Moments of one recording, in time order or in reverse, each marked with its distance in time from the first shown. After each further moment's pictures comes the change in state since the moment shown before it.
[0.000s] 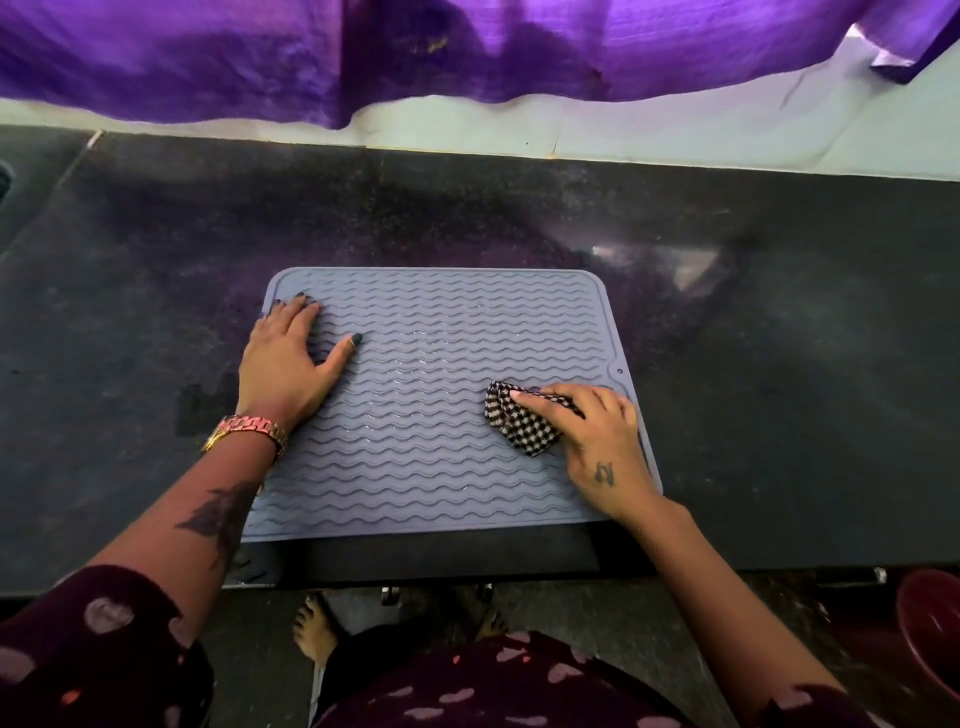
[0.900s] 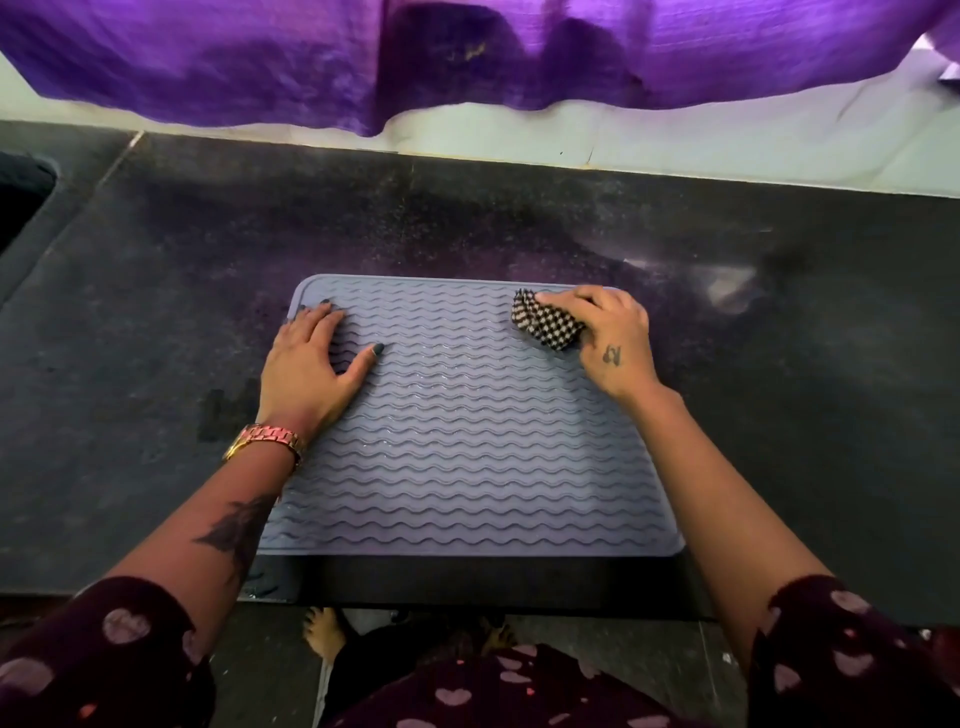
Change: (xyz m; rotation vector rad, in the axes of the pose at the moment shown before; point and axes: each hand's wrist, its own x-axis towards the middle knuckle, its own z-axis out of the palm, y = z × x) left_hand -0.002 0.005 -0.005 -0.003 0.008 -0.016; right_hand 0.126 0.042 0.009 0.099 0.043 0.051
